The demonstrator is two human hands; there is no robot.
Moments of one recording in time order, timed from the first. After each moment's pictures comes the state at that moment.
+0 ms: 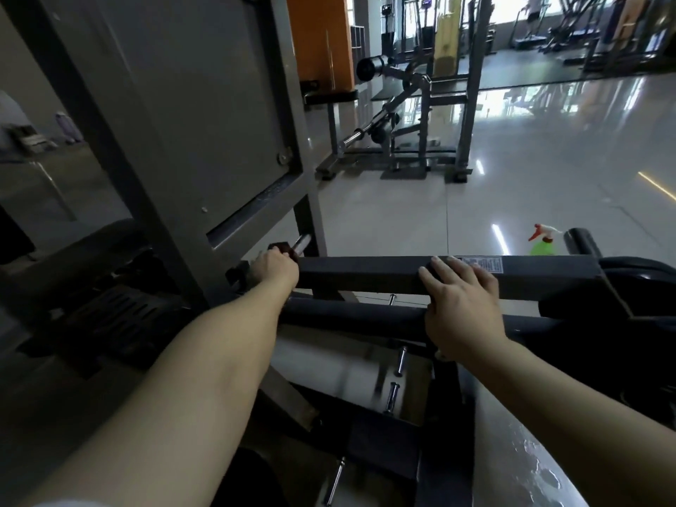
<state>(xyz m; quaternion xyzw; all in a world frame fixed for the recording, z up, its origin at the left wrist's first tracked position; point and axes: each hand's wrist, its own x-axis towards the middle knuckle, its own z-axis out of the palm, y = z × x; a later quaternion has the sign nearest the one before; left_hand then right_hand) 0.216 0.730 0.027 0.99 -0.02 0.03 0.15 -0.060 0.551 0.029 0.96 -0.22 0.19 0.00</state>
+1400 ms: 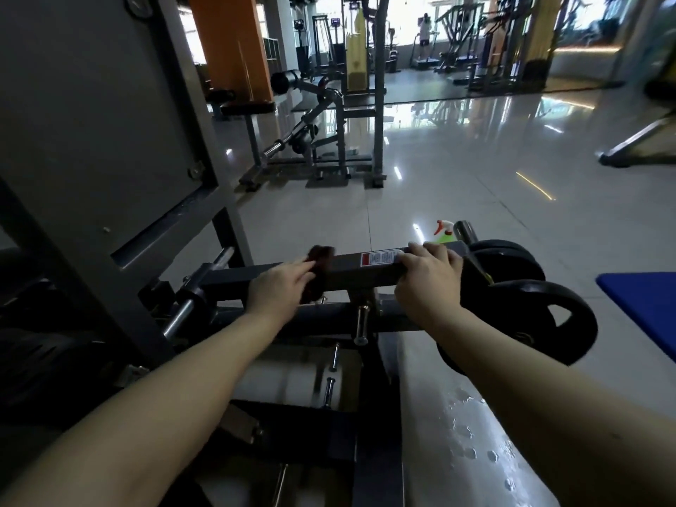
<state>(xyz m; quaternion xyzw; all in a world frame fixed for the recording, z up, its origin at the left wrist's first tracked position) 0.086 0.670 0.024 0.86 -0.43 0.13 0.25 -0.118 0.508 0.061 0.91 -0.35 0.21 -0.04</state>
